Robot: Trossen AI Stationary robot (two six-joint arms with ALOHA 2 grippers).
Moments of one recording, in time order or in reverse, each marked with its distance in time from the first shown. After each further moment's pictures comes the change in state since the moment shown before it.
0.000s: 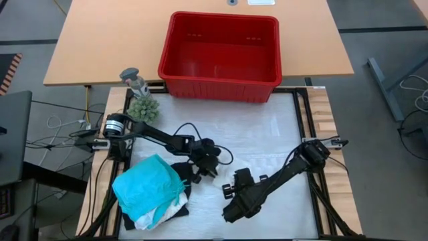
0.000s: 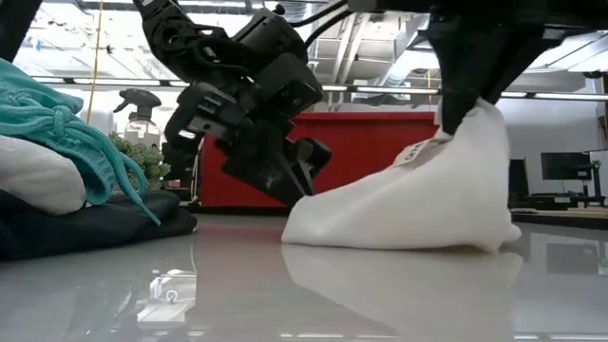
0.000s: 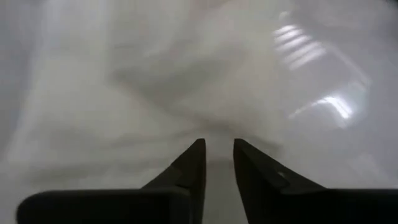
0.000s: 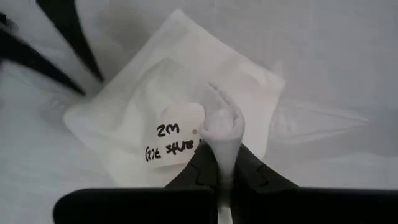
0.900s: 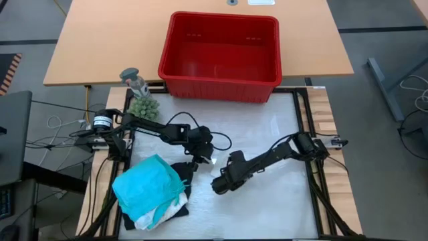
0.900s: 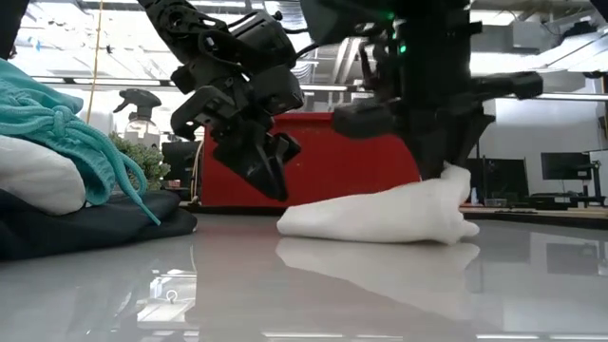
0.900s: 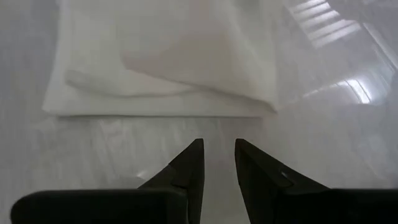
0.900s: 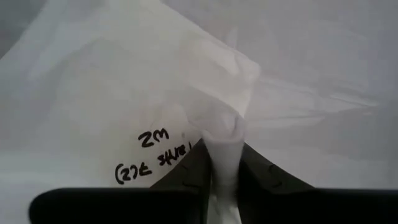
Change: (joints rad) left arm 0.093 -0.128 0.004 -0.284 -0.092 0.035; right arm -0.228 0.001 -0.154 0.070 -0.154 -0.216
